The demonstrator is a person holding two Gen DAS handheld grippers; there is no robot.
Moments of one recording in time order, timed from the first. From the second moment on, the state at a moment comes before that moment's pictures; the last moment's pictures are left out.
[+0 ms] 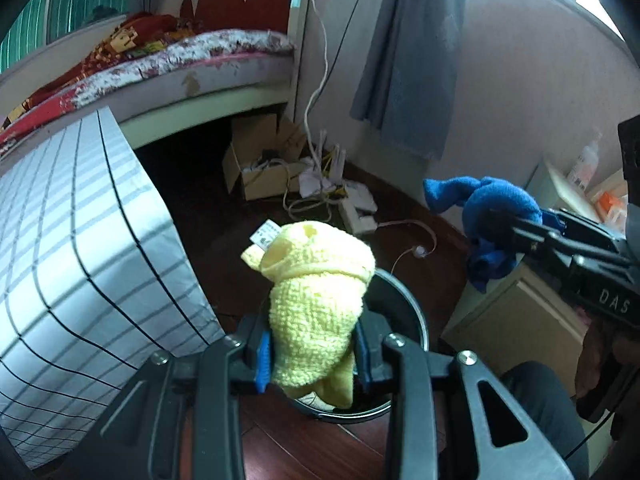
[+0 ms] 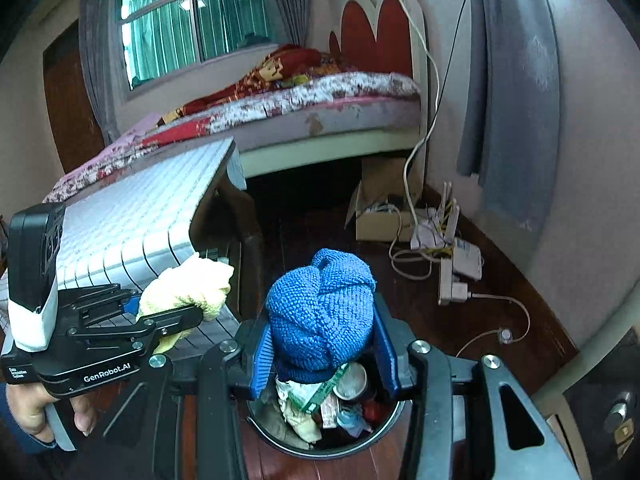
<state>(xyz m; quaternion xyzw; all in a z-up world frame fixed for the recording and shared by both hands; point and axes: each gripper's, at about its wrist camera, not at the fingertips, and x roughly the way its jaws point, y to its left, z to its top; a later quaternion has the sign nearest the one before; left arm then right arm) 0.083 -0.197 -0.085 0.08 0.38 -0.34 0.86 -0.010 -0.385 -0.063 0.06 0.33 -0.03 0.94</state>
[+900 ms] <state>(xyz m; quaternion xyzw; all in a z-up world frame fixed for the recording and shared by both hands) 0.103 -0.183 -0.160 0.09 0.44 -0.22 0.87 0.040 -0.392 -0.178 0.02 0.46 -0.07 0.89</state>
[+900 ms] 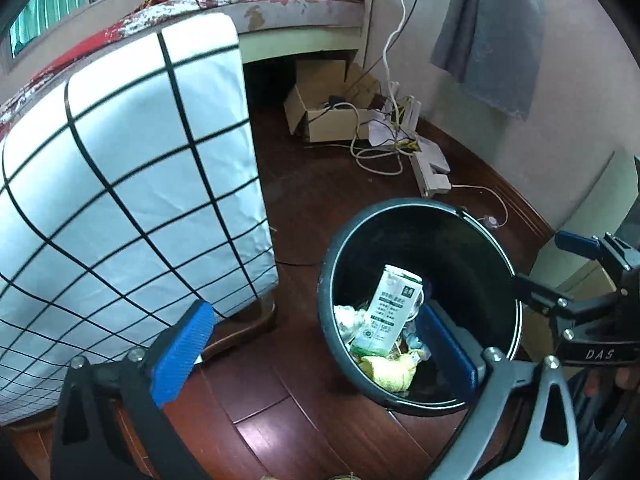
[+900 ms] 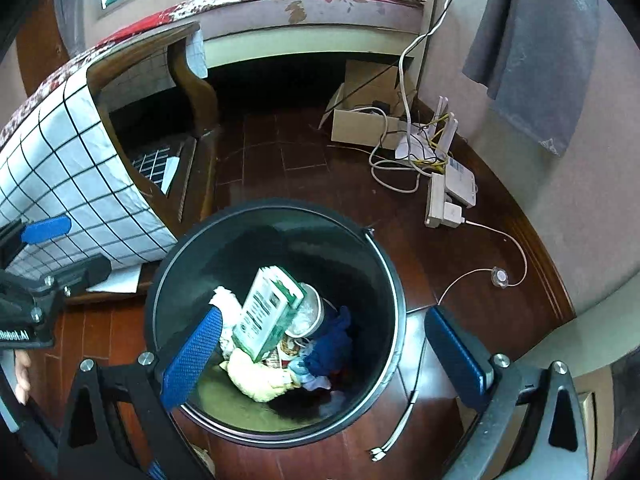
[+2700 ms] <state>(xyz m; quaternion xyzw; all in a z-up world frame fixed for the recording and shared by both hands) -0.005 -0.075 0.035 0.06 0.30 -0.12 0.95 -0.049 -0.269 0.061 -0.03 0.30 -0.11 0.95</state>
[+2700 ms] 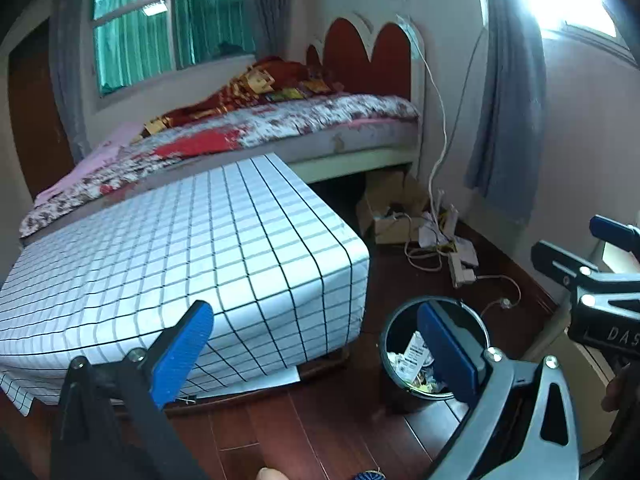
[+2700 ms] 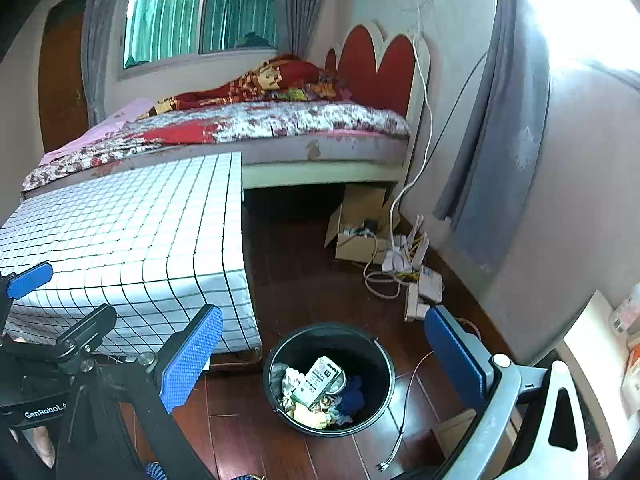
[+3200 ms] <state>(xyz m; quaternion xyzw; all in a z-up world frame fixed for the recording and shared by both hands) -0.017 -0.067 0.050 0.05 0.27 -0.12 0.95 -0.059 -0.265 0.081 -0.03 0.28 -0.11 0.95</state>
